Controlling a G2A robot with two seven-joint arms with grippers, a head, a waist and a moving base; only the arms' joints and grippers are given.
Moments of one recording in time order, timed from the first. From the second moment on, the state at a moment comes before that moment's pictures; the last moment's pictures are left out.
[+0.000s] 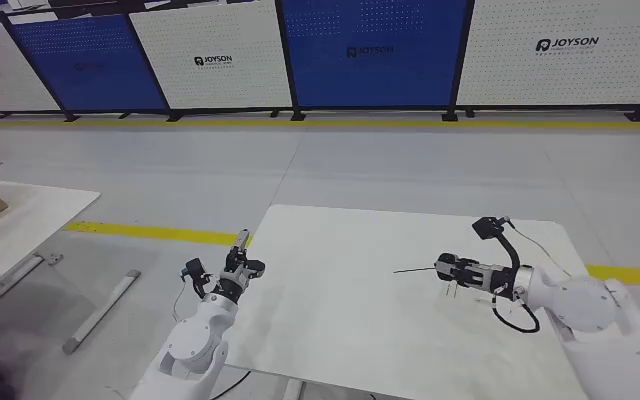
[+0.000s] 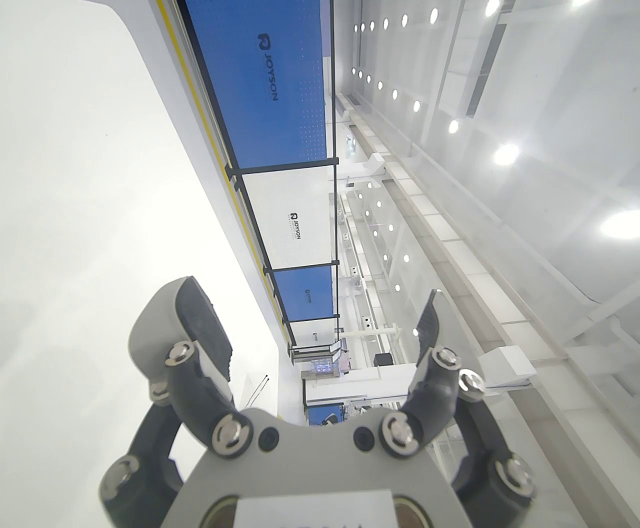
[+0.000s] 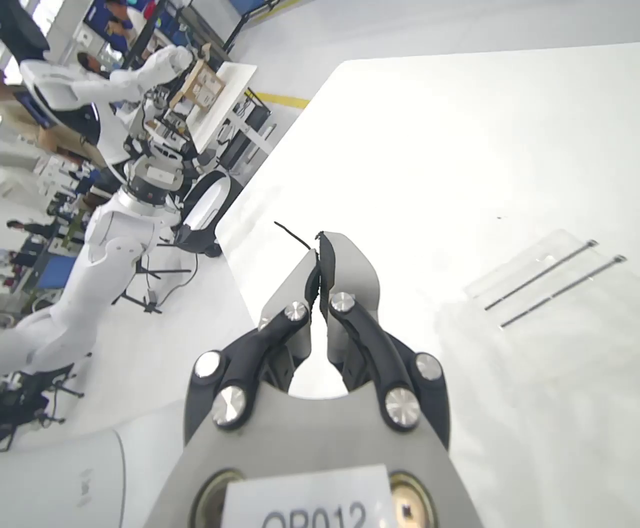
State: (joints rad) left arm 1.73 -1.15 -1.60 -1.80 -0.42 0.00 0.00; right arm -0.99 -1.07 1.15 -1.43 -0.21 -0.33 1.00
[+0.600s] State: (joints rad) left arm 1.73 -1.15 -1.60 -1.80 -0.42 0.00 0.00; right arm -0.96 -1.08 1.09 -1.37 -0.24 -0.33 0.99
